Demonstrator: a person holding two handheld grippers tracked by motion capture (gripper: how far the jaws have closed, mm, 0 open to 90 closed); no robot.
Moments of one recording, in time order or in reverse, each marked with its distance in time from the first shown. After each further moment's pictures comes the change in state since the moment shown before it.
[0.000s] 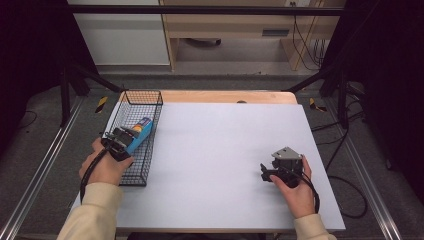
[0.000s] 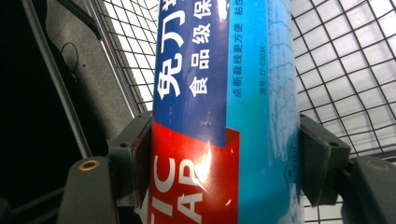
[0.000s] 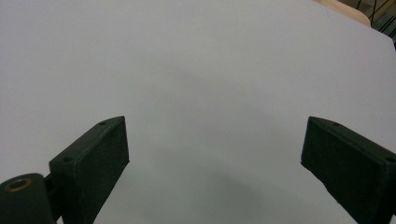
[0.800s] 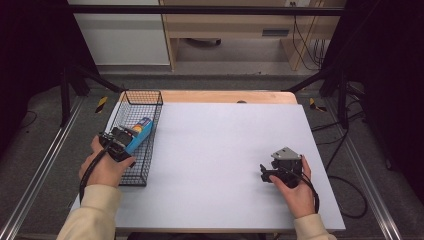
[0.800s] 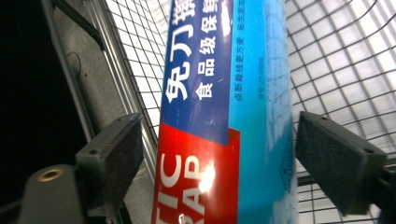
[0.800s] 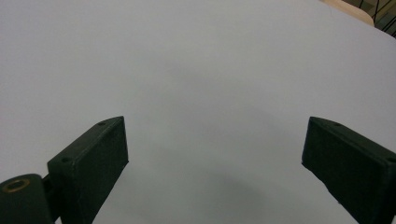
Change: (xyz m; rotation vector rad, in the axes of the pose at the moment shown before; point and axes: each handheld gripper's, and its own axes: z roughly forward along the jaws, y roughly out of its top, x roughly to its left) left arm 0.000 -0.005 -0.007 -0.074 0.007 -0.030; right arm 0.001 0.000 0.001 0.006 0.007 -0.011
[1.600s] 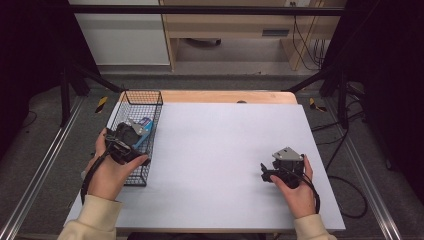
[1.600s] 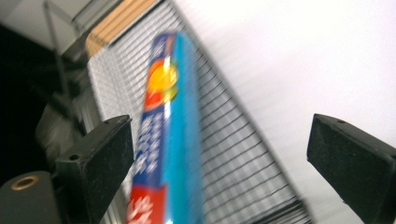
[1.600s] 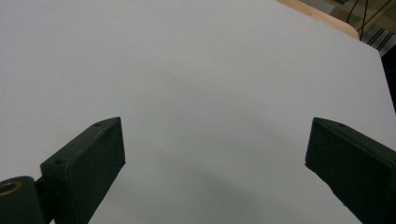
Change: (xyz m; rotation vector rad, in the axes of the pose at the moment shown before) left arm -0.024 0.001 -0.067 -0.419 -0.114 0.040; right arm -0.001 0.001 -0.006 -0.043 -0.020 -0.005
